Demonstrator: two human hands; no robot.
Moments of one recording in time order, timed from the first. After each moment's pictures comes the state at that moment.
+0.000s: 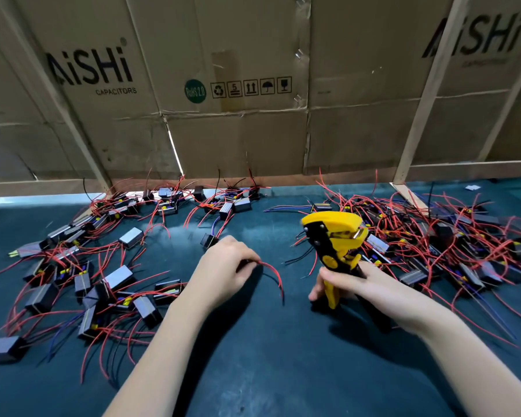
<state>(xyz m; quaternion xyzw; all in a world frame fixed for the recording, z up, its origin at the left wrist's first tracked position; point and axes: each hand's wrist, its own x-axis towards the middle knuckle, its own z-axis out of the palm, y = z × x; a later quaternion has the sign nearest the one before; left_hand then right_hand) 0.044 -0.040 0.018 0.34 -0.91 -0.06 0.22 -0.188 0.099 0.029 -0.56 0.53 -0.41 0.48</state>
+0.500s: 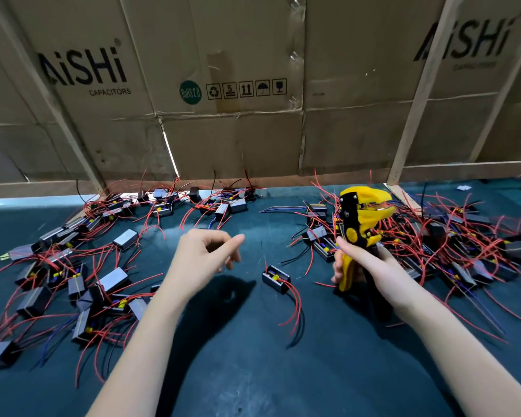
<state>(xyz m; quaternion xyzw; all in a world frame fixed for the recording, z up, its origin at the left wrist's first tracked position) 0.058 -0.034 0.044 0.40 -0.77 -0.34 0.36 -0.200 0.088 0.023 -0.44 0.54 -0.57 0.43</state>
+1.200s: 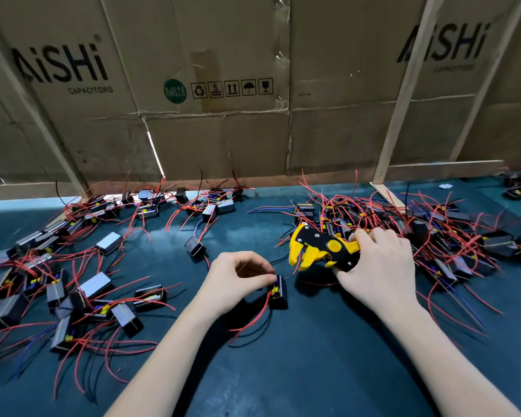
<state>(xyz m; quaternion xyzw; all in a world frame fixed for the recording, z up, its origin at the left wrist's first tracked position) 0.013 -0.020 0.004 0.35 -0.76 -0.46 0.30 -0.217 0.082 0.003 -0.50 0.81 -0.20 -0.23</state>
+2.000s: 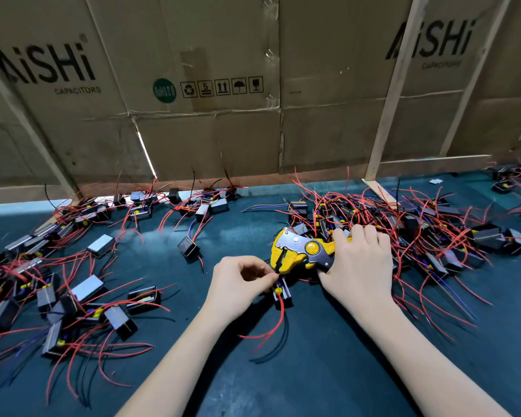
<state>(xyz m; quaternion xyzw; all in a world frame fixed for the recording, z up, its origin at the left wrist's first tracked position) -0.002 -0.001 0.001 0.38 -0.75 -0.42 0.33 -0.193 0.075 0.004 -0.50 0.81 -0.14 -0.28</state>
